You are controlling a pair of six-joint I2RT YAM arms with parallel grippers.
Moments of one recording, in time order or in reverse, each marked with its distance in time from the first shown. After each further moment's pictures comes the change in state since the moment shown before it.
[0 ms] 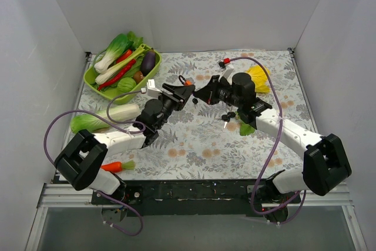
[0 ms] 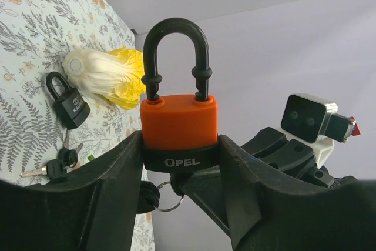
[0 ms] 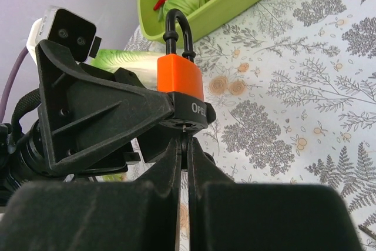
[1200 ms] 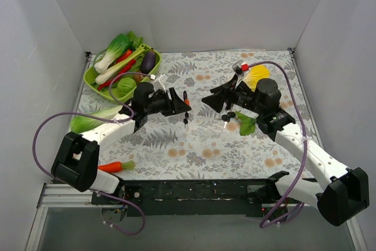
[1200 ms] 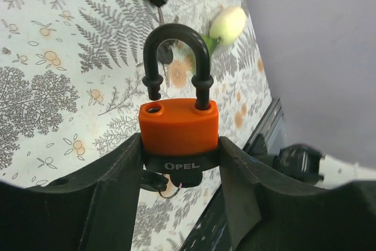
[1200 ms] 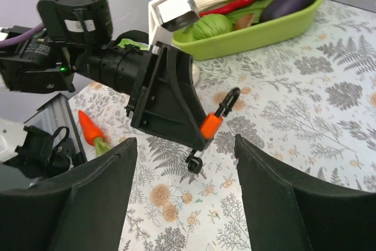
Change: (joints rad) left arm 0.251 -0.029 0.169 -0.639 0.689 0.563; right arm -0.068 -0.306 -0.117 -0.030 -0.146 -0.209
